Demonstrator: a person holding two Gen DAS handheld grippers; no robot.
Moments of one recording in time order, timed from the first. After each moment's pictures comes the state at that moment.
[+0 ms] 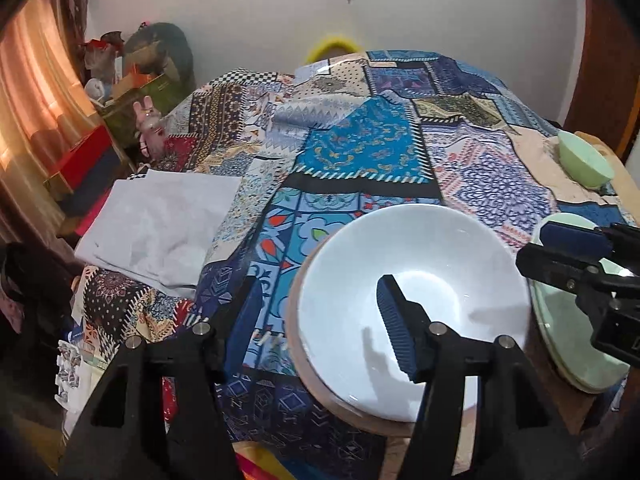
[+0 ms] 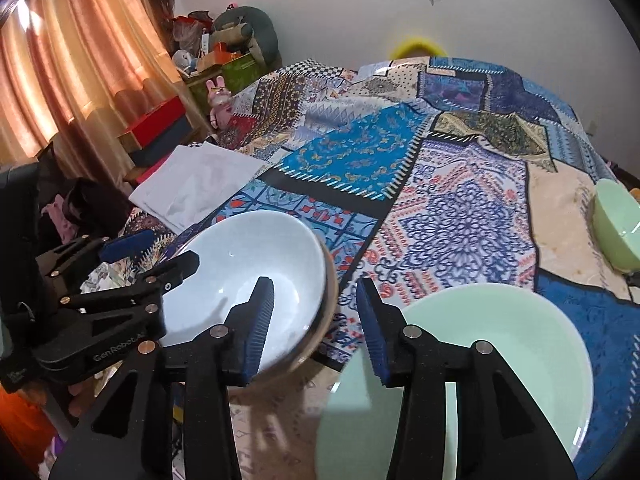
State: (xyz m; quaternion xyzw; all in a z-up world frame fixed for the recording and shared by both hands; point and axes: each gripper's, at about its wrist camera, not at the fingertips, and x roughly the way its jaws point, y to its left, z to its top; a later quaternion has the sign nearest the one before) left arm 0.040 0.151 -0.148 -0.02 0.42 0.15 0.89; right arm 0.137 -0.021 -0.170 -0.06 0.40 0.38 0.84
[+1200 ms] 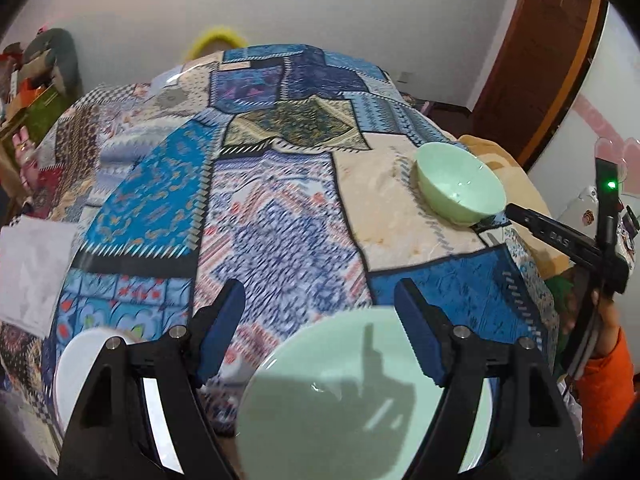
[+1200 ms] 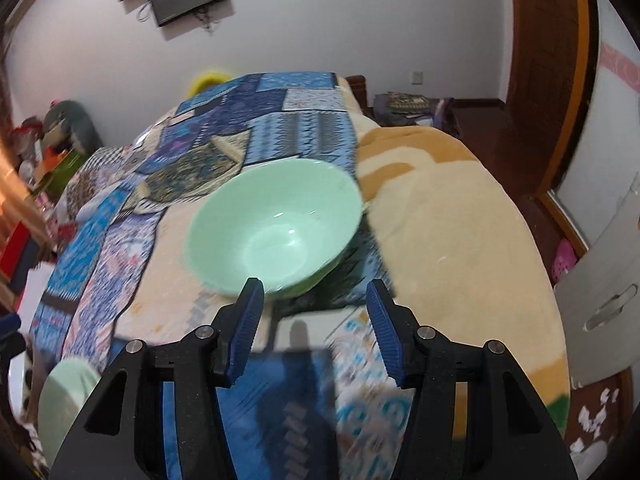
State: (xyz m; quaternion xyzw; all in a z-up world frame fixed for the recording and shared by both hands) left arm 0.184 -0.015 -0.119 -0.06 0.45 -0.02 0.89; right arm 0.296 -0.301 -0.176 0.05 0.40 0.12 0.91
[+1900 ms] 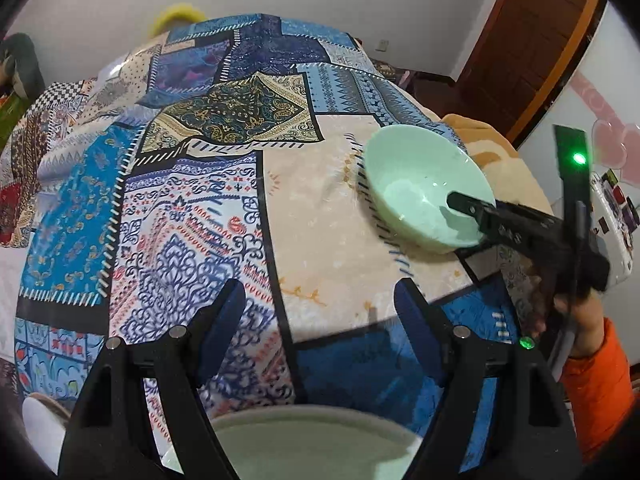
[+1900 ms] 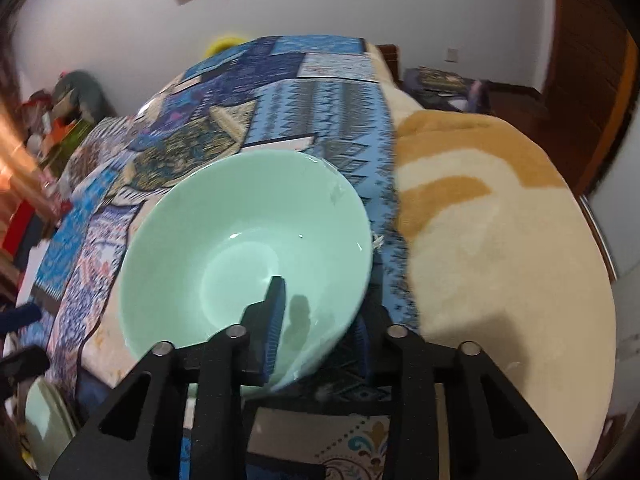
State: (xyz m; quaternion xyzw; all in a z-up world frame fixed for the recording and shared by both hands) left arm 0.277 -0.072 -0.152 -0.06 0.50 -0.06 0.86; right arm 0.353 -0.288 -0.201 0.02 0.45 0.18 0.87
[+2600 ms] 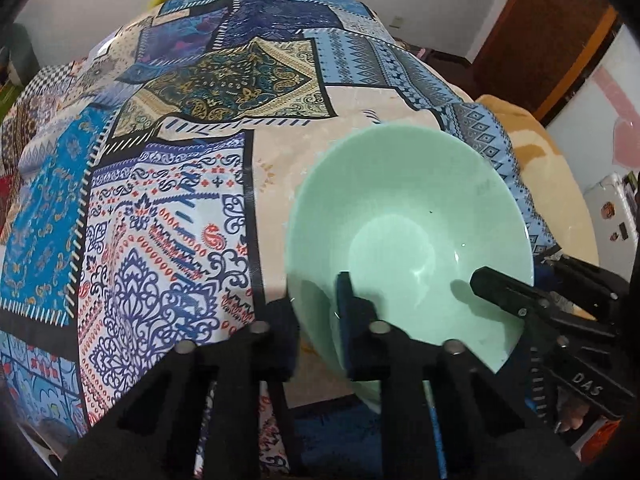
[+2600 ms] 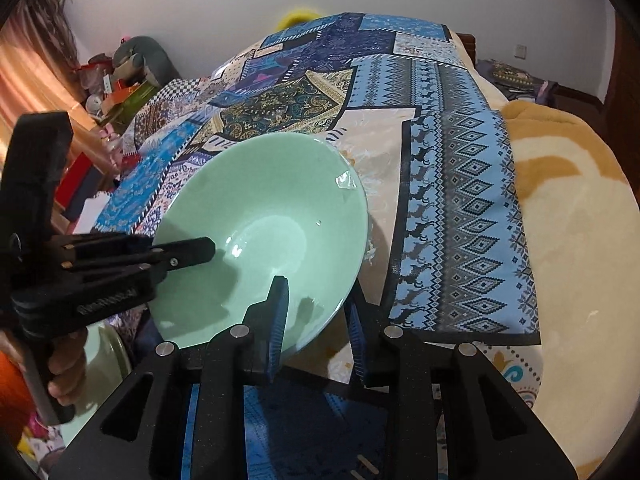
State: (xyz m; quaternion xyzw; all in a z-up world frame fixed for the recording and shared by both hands) left arm 0.323 -0.081 -0.197 -0.05 0.54 -0.04 0.84; right arm 0.328 -0.251 -0.201 0.02 0.47 0.29 0.83
